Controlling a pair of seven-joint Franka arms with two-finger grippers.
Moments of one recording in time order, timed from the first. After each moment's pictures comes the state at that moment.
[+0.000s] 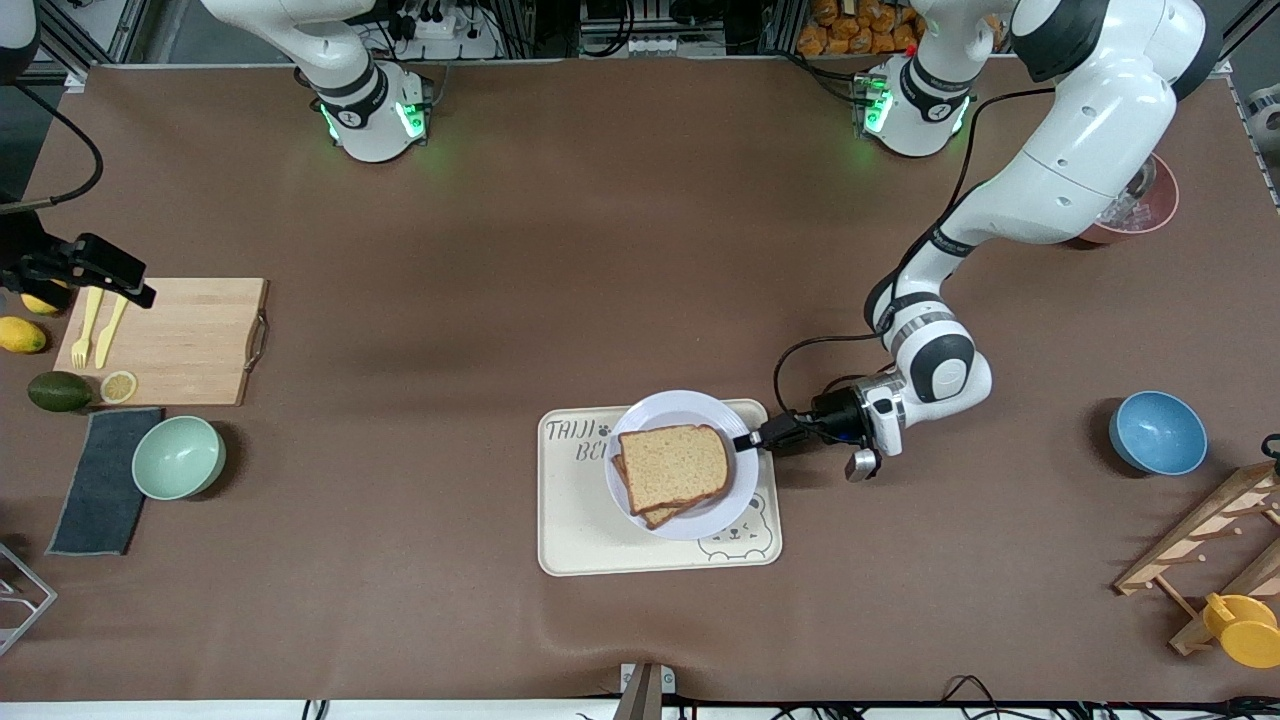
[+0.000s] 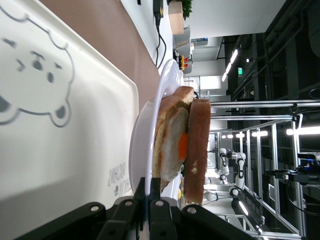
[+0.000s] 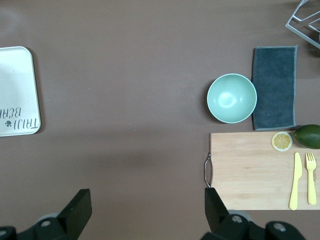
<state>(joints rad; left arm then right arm) 0.09 0.84 -0.41 -1.75 -1.73 2.19 1.11 0.10 0.01 -0.17 -1.61 0.04 1.67 -0.04</state>
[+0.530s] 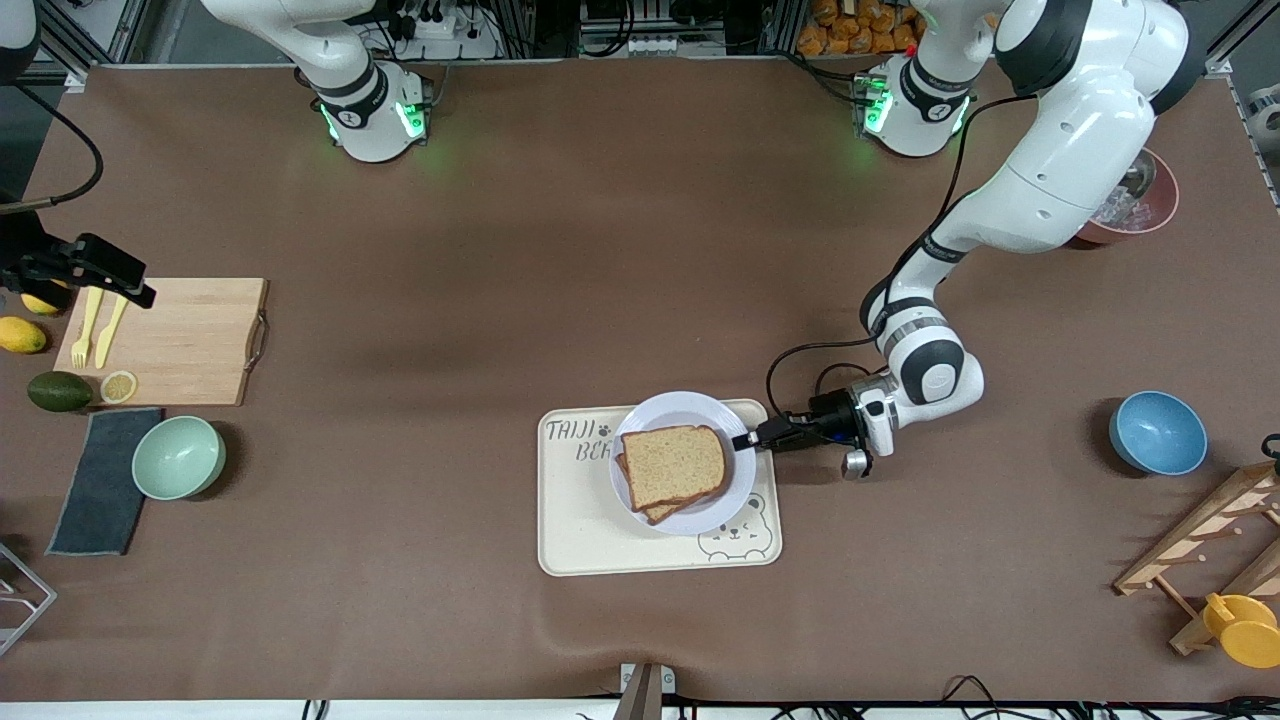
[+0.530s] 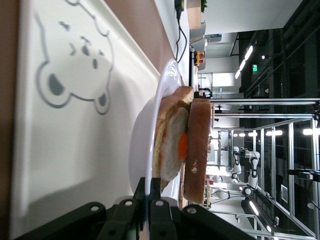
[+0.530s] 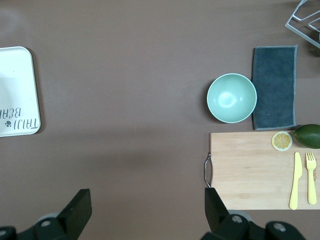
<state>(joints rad) 0.03 0.88 -0.34 -1.75 -1.73 2.19 1.11 0.10 0.01 -0.17 -1.61 0.04 1.67 -0.04</state>
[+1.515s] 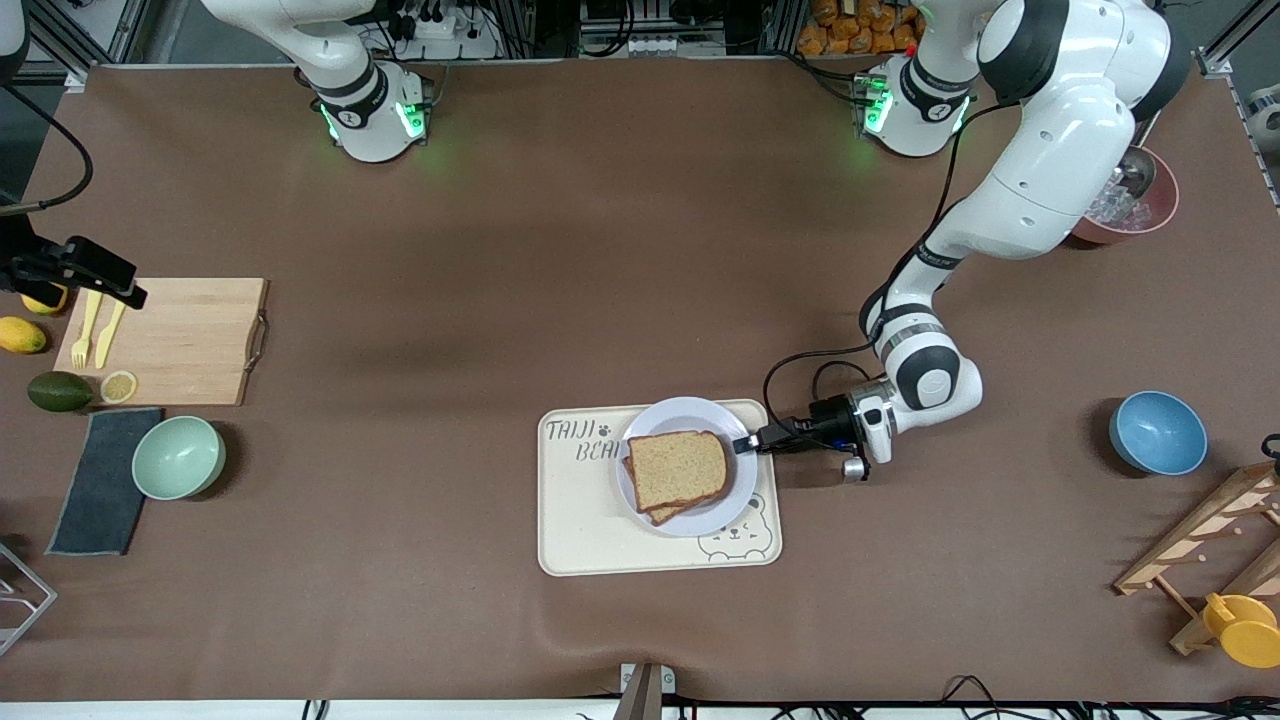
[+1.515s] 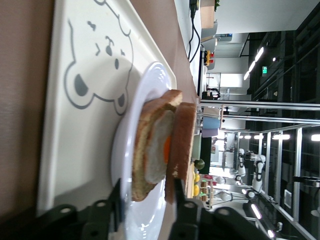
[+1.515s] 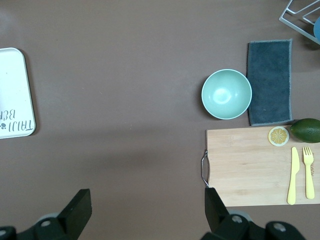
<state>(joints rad) -0.04 0.89 -0.27 -1.71 -1.73 2.17 1.03 0.09 0.01 -0.18 -1.62 0.04 1.66 -0.04</state>
